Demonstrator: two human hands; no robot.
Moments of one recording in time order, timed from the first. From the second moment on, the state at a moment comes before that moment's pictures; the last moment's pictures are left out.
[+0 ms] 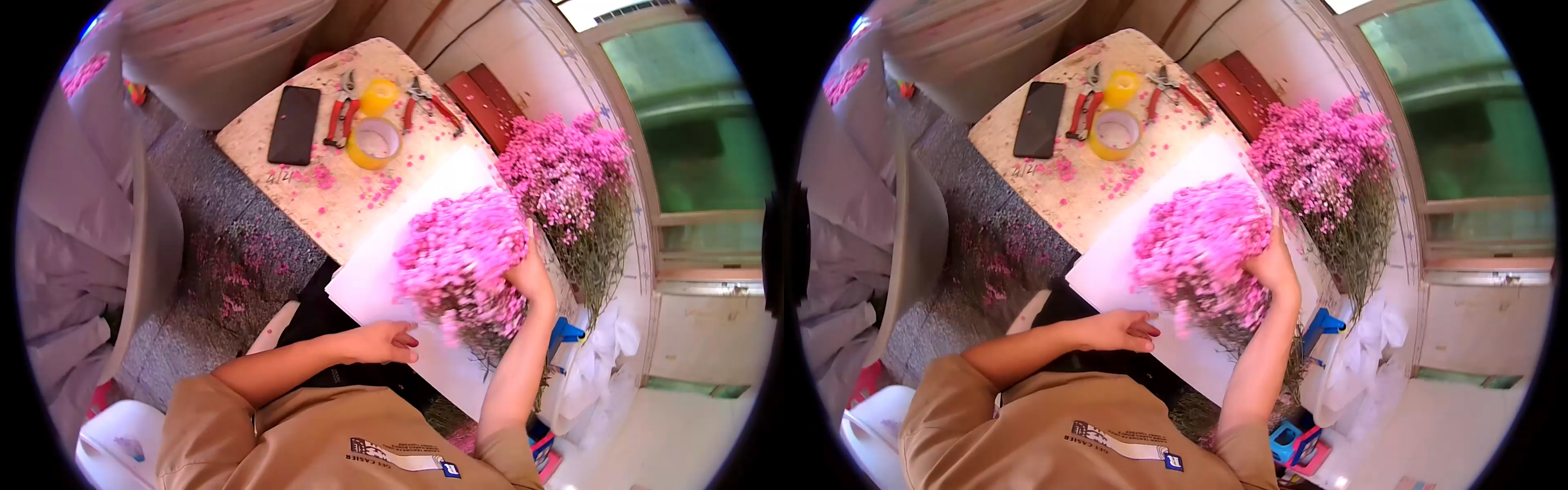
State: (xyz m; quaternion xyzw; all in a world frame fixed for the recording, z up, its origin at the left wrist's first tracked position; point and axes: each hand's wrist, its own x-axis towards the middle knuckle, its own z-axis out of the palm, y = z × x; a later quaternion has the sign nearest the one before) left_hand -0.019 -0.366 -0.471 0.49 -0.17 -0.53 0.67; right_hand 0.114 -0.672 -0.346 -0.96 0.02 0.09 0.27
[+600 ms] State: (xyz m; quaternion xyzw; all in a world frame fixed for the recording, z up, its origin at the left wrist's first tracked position) left_hand 0.089 -0.427 -0.420 0.39 -0.27 -0.42 0.77; right_hand -0.039 -0.598 -0.295 -0.97 -0.03 -0.23 0.11
